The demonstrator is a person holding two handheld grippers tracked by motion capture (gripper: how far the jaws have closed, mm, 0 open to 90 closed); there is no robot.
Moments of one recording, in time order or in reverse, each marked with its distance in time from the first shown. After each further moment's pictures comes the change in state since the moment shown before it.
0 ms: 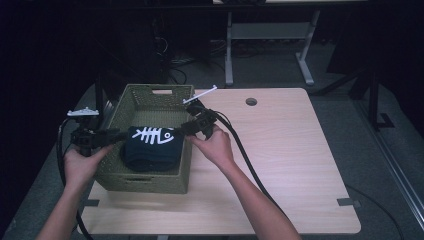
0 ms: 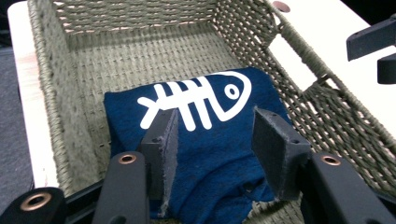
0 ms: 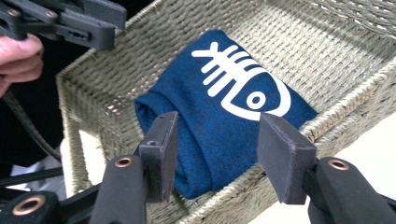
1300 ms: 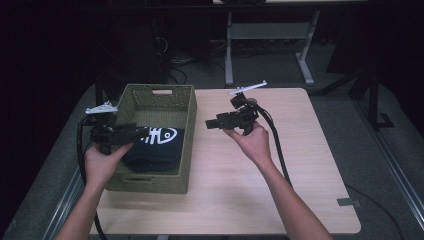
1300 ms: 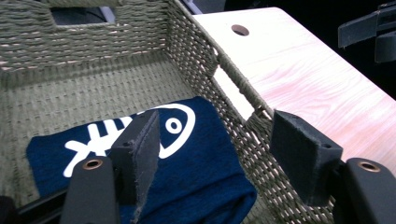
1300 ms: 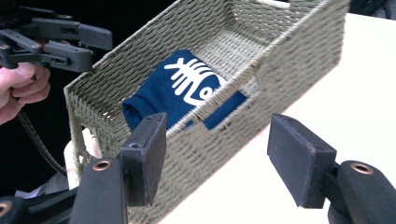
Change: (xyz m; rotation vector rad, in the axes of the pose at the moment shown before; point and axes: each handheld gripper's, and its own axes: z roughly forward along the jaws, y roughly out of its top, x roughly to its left) left arm -0.055 0.017 0.017 -0.070 -0.072 0.037; right arm -0.049 -0.034 -0.091 -0.128 -0.012 0.056
